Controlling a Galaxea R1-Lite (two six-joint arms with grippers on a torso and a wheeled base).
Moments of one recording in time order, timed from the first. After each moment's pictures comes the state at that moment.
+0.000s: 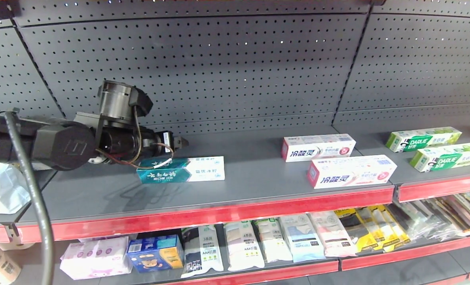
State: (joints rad) left arm -0.33 1.84 -1.18 -0.08 0.06 -0.31; right arm -0.01 0.63 -0.35 -0.03 -0.04 -0.33
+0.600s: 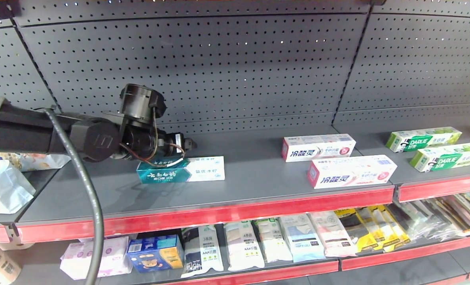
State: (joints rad) left arm -0.35 1.94 -1.30 -0.02 0.08 -0.31; right arm -0.01 0.63 -0.34 -0.03 -0.04 -0.33
